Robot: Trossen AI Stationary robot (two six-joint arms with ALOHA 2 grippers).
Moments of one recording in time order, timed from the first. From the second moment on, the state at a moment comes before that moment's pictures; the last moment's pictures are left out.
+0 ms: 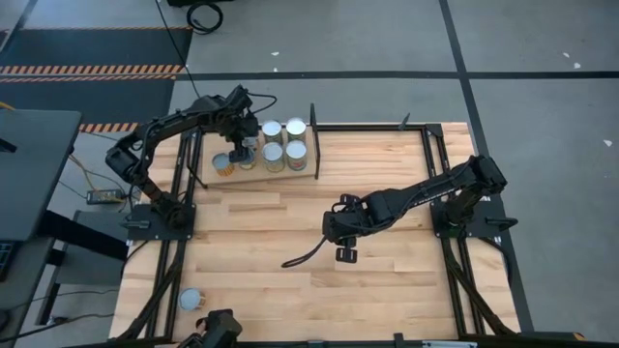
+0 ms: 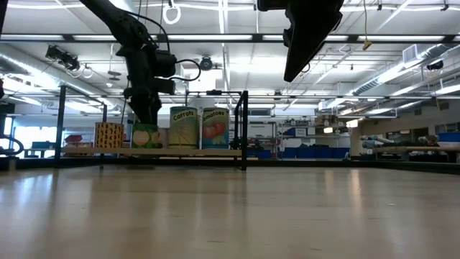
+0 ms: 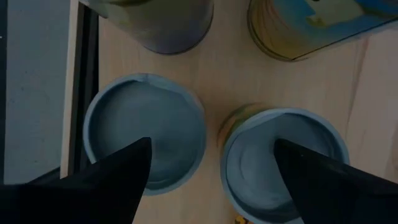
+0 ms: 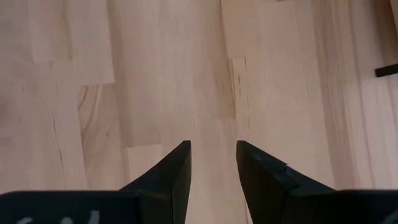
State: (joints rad) left arm 0.87 1.62 1.19 -0.86 0.09 0.74; right arm 0.27 1.73 1.45 -0.91 0.18 0.36
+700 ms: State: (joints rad) left arm 0.88 1.64 1.19 -0.88 0.16 0.74; right arm 0.26 1.73 1.45 -0.91 0.18 0.34
